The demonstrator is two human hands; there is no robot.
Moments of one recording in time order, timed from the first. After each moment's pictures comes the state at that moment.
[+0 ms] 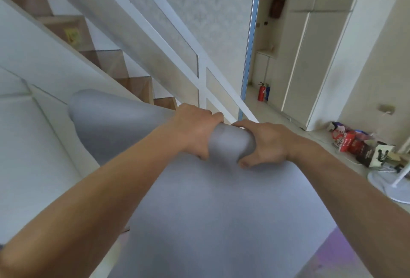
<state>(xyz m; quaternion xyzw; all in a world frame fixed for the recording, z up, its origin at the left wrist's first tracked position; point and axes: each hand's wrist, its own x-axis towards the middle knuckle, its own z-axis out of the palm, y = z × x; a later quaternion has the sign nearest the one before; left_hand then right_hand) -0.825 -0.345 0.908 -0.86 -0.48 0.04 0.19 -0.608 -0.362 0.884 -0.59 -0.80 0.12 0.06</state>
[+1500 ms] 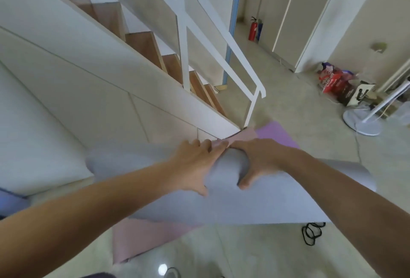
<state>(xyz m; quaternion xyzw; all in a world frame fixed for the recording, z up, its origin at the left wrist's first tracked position) -0.788 -0.446 0.704 -0.91 -0.39 0.13 0.04 -0.572 -0.455 0.732 -0.58 -0.75 0.29 -0.11</state>
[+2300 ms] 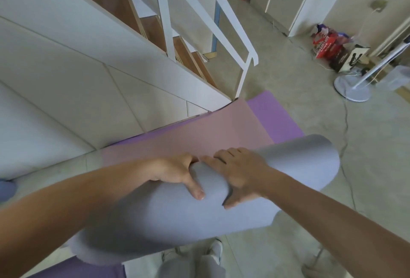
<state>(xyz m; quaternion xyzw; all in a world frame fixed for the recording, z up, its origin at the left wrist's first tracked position) -0.803 -0.440 0.642 -0.65 -0.45 0.17 -0.59 -0.598 -0.494 0.645 -0.46 -0.85 0.13 -0.20</state>
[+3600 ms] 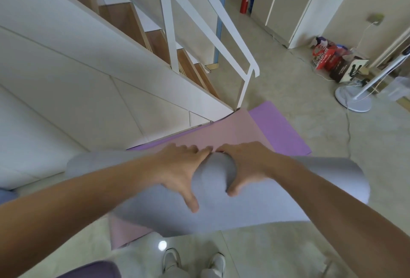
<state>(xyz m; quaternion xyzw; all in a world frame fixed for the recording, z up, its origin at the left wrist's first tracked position) -0.802 -0.427 0.685 -0.87 -0.39 0.25 -0.19 -0.585 -0.454 0.684 -0.56 -0.76 0.29 -0.14</state>
